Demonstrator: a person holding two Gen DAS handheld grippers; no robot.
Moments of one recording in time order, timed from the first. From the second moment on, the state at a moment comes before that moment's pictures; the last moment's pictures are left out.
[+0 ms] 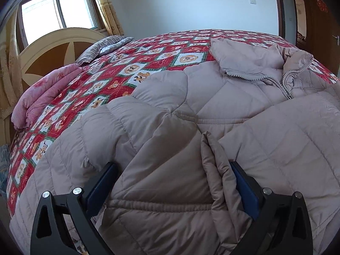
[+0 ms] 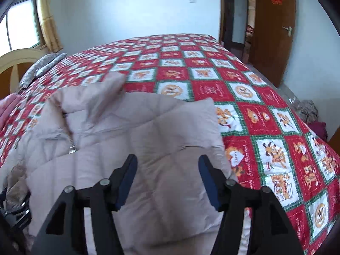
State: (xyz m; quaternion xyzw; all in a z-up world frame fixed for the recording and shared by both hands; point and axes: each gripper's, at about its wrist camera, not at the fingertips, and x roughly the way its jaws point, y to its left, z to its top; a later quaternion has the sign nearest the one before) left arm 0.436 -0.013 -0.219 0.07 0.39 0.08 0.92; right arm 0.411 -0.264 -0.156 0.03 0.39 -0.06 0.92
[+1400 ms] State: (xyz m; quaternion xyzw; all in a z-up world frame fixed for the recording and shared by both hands) left arm 0.250 0.283 -0.203 -0.05 0.42 0.24 0.88; right arm 0.387 -0.170 -0.232 -0.05 0.40 0.00 0.91
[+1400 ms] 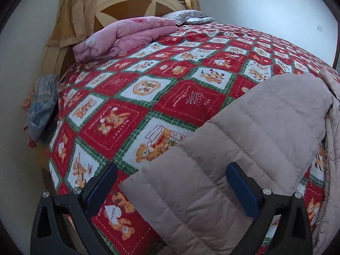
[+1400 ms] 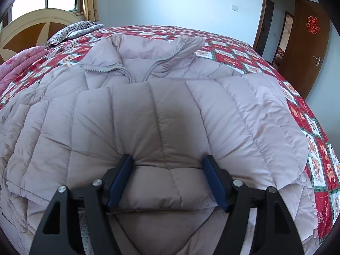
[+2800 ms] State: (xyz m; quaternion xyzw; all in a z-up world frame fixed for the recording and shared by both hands) left arm 0.354 0.051 0.012 0.10 0.21 -0.02 0.97; right arm 0.285 -0.198 -0.203 -0.03 0.35 -0.02 0.94
